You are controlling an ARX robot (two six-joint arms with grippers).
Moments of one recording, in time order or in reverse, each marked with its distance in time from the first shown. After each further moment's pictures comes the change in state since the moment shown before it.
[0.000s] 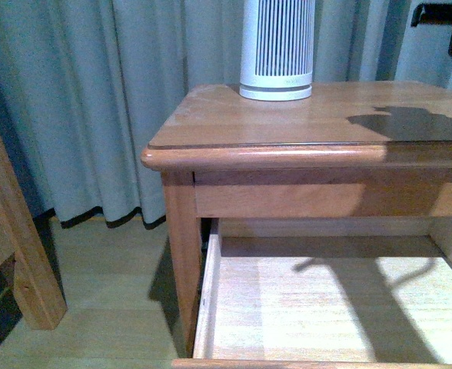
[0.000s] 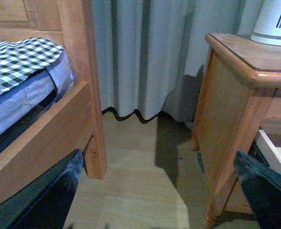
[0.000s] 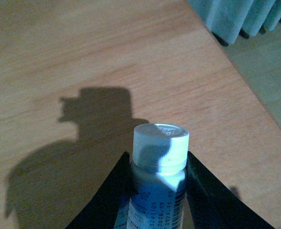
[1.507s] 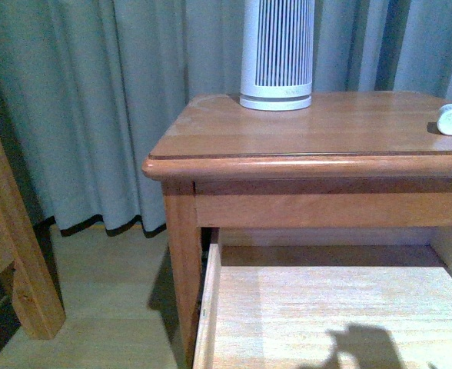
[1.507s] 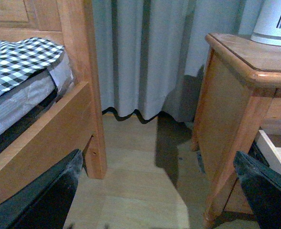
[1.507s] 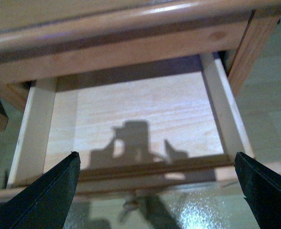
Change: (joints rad) left arm 0.000 0.000 0.000 0.000 0.000 0.000; right arm 0.470 -1.043 -0.969 -0.056 0.126 0.167
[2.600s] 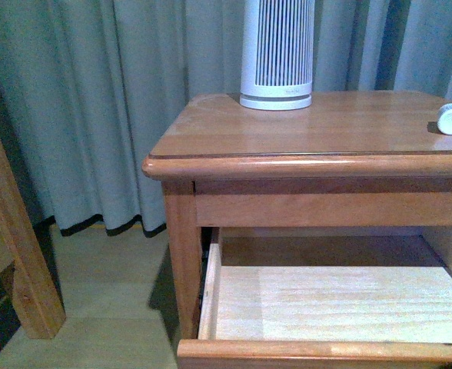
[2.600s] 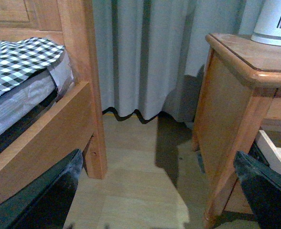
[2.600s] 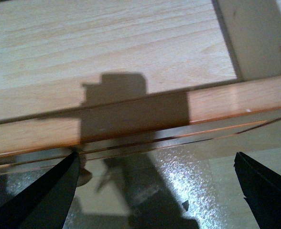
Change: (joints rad) left arm 0.000 0.000 0.000 0.000 0.000 0.000; right arm -0.184 0.576 -0.243 0.651 -0.100 -0.056
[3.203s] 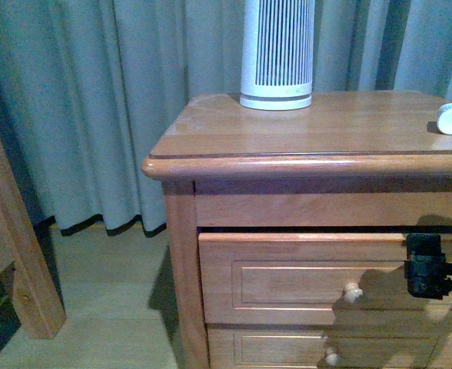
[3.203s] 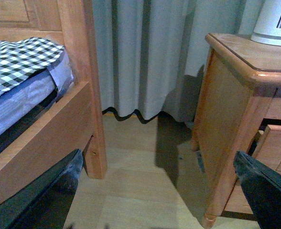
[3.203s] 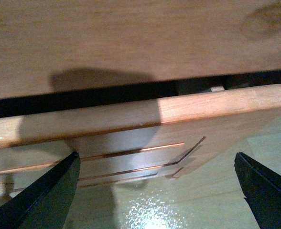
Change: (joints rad) left arm 0.000 0.000 0.000 0.000 0.000 0.000; right arm -0.240 0.500 0.344 0.388 -0.045 -0.301
